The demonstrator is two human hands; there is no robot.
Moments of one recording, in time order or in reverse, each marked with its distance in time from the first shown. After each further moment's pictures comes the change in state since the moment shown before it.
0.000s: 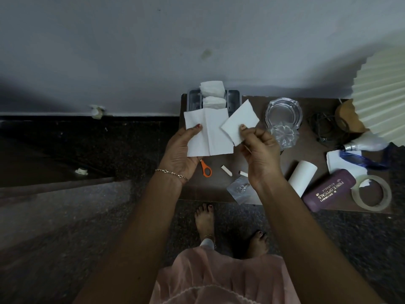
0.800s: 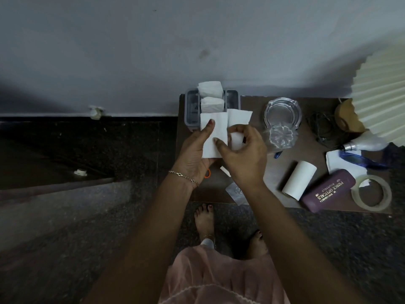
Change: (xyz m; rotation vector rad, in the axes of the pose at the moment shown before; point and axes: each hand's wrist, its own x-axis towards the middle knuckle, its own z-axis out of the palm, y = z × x) left_hand -0.007 -0.015 0.021 0.091 -0.119 -0.050; right_hand -0.010 0.015 0.007 -0.943 0.022 -0.542
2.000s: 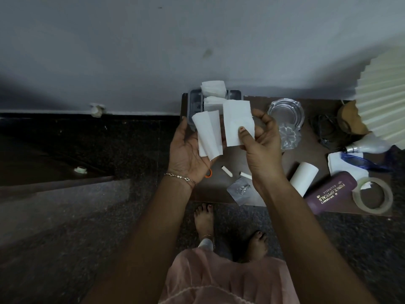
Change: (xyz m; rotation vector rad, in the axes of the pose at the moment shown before) left_hand 0.009 0.001 -0.024 -0.408 -0.143 -0.076; right_hand 0.009 -0.018 -0.025 0.700 -0.143 0.246
